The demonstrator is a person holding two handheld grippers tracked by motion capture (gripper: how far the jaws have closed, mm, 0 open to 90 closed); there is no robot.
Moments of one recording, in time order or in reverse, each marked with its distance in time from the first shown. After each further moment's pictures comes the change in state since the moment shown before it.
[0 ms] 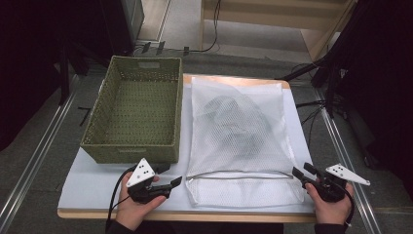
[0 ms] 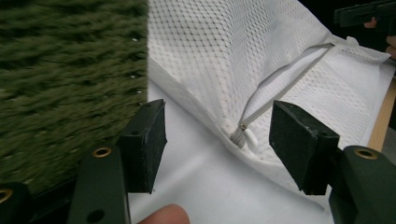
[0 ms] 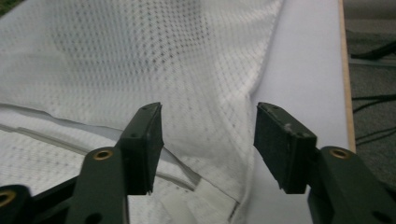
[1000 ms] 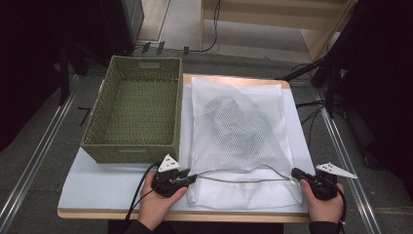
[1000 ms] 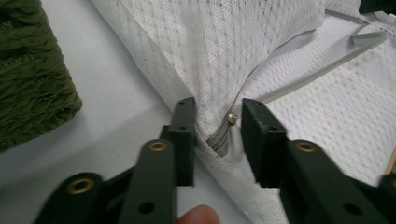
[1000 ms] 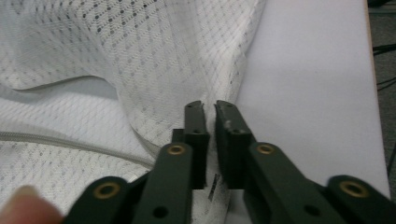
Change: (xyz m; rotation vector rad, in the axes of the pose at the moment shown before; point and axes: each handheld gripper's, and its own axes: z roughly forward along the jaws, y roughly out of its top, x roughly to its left) left arm -0.021 0.011 0.061 0.234 0.001 -0.162; right arm -0.001 -0.008 0.019 0.164 -0.041 0.065
